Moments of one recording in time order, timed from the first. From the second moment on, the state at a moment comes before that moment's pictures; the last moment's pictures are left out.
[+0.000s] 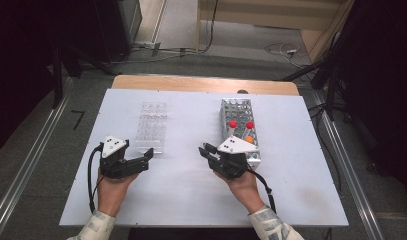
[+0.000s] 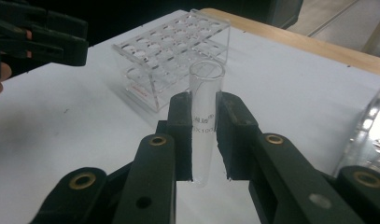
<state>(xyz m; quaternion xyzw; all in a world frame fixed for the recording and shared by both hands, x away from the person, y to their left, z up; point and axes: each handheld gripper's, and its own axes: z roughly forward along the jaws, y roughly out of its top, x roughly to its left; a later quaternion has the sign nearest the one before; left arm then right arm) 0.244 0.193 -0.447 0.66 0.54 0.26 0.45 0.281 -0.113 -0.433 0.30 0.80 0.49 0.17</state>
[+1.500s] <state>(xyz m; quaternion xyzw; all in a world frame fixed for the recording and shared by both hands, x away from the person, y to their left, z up) 0.262 0.133 -0.427 0.72 0.45 0.19 0.49 0.283 -0.042 -0.454 0.28 0.81 0.49 0.17</state>
